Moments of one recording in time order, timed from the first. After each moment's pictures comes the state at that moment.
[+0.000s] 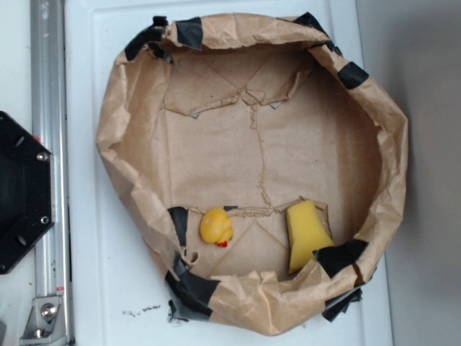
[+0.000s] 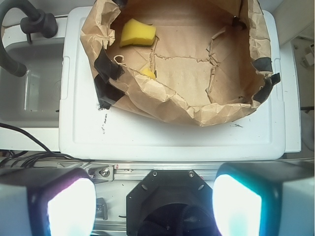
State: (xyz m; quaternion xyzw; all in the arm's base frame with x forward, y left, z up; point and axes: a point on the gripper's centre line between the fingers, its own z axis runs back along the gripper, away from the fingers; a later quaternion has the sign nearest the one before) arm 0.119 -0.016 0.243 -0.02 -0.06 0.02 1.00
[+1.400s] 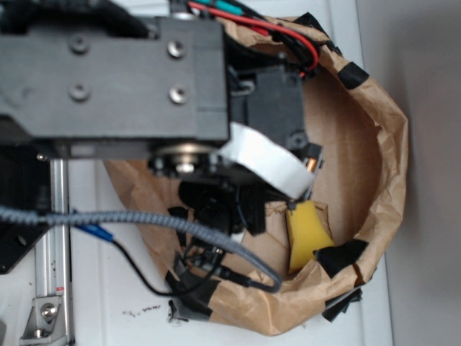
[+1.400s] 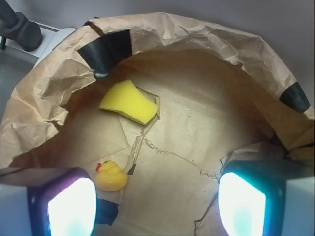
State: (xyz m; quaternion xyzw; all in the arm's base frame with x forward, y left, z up) arm 0.259 0.009 0.156 0.01 -0.11 -0.17 0.98
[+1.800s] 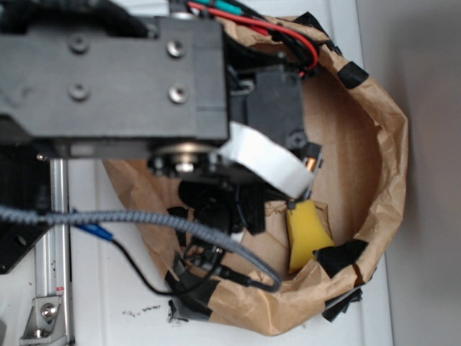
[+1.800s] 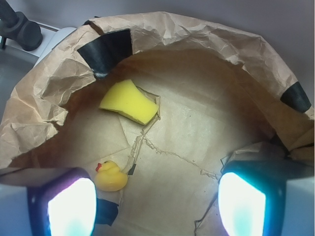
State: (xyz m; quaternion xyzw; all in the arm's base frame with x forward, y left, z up) arm 0.260 0.009 0.156 0.01 -0.12 -0.17 0.98
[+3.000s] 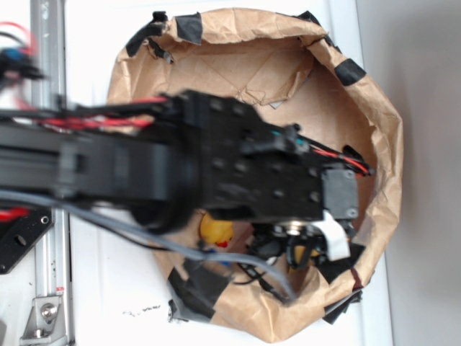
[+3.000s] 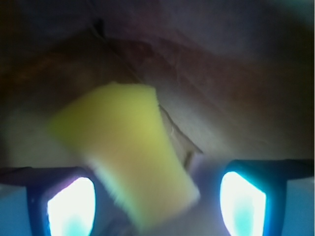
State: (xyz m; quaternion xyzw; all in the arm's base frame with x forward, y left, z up) arm 0.316 -0.021 0.040 0.01 -0.11 -0.36 0.92
